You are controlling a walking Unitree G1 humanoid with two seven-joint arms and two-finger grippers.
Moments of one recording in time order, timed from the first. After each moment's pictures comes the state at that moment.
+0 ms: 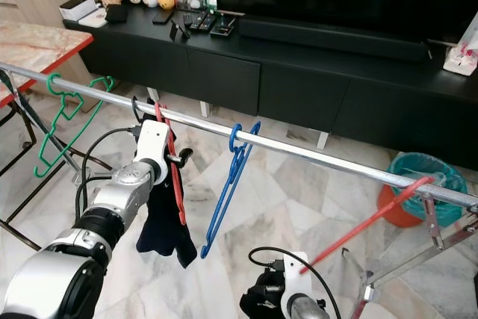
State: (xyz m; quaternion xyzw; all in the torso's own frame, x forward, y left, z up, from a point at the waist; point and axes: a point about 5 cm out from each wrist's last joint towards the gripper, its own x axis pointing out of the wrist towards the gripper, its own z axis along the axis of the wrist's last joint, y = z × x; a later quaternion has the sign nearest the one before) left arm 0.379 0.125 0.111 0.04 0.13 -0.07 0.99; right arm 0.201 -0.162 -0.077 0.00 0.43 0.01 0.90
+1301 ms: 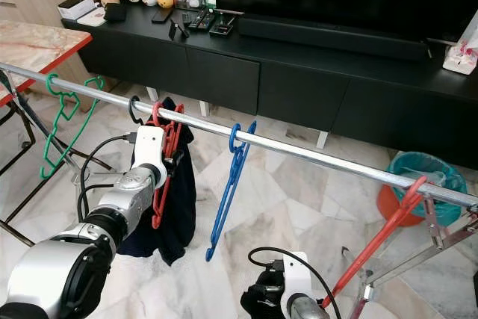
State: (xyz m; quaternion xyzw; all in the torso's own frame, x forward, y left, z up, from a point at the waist) left arm 0.378 0.128 0.100 0.02 0.14 -0.04 0.99; right arm 0.201 -0.161 -0.077 0.00 0.43 0.02 0.90
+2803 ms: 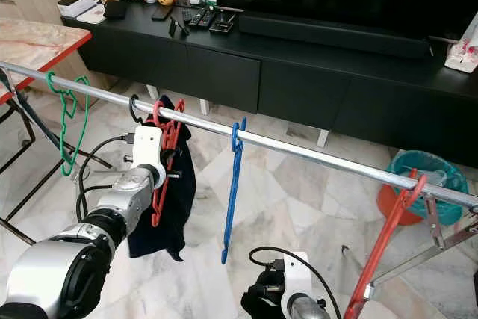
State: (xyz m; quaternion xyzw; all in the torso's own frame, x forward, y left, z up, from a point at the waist) left arm 0.379 0.130 0.102 0.01 0.13 -0.04 0.99; right arm 0.201 -0.162 -0.077 0.01 0.43 0.01 0.90
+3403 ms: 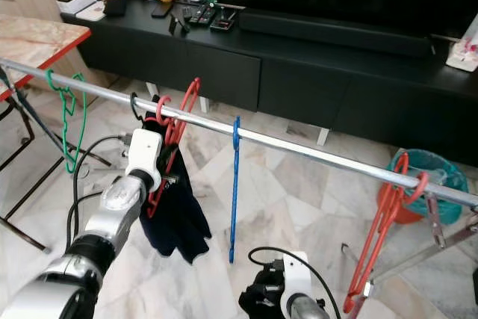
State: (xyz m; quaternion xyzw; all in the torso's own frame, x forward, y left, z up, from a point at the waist) left arm 0.340 0.139 0.086 0.07 0.03 -0.14 0.99; right arm 0.201 -0.162 -0.077 0.01 0.43 0.01 0.90
